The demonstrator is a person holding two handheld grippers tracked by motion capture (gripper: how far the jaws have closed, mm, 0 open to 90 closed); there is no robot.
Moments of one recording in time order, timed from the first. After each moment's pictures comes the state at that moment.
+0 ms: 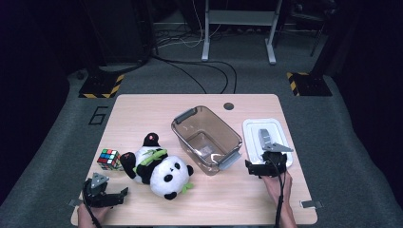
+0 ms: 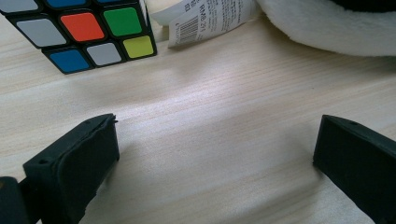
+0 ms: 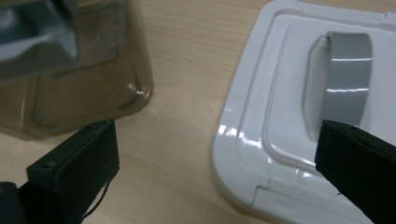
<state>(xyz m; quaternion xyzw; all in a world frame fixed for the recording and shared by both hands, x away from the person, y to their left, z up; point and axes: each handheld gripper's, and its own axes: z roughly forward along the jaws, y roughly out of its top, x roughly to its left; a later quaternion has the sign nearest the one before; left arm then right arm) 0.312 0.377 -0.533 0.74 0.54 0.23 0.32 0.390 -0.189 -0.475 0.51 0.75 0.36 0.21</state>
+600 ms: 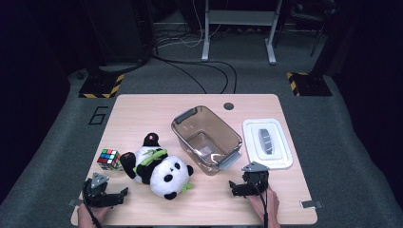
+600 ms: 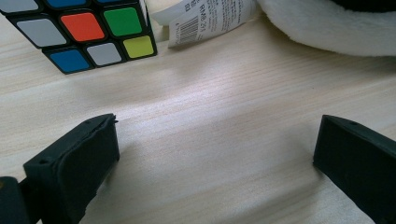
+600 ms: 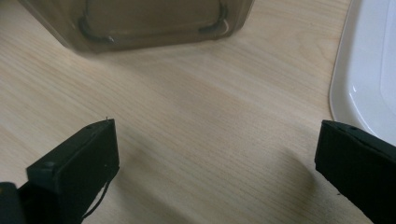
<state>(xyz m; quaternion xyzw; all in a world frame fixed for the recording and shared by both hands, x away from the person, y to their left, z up) 0.312 0.377 -0.533 0.74 0.54 0.23 0.32 0.357 -0.139 -0.525 0.46 0.80 0.33 0.20</state>
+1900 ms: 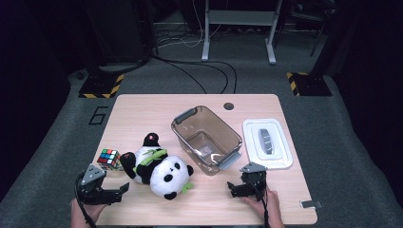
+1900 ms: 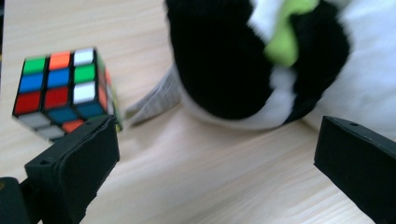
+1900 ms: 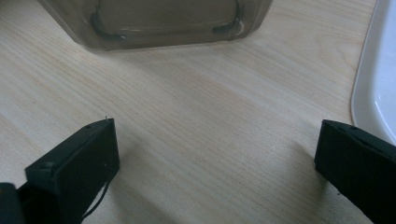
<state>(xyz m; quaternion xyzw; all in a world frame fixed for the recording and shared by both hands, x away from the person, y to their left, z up) 0.298 0.354 -0.451 0.76 0.49 0.22 0.38 0.360 -0.138 -0.530 0.44 0.81 0.34 0.18</state>
